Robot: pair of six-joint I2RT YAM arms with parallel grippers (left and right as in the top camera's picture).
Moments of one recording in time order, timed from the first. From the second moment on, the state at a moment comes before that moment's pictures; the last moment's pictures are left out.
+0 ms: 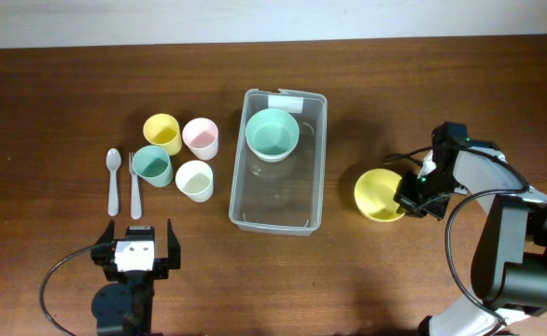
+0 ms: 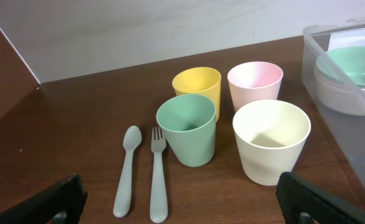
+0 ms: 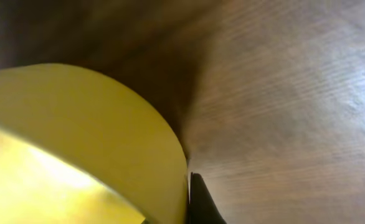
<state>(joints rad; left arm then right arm) 0.06 0.01 0.09 -0.29 -0.03 0.19 -0.17 1.84 1.10 -0.89 -0.28 0.33</state>
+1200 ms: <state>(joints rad) 0.06 0.01 0.09 -0.29 -0.02 0.19 0.37 2.03 1.72 -0.77 -0.22 0.35</state>
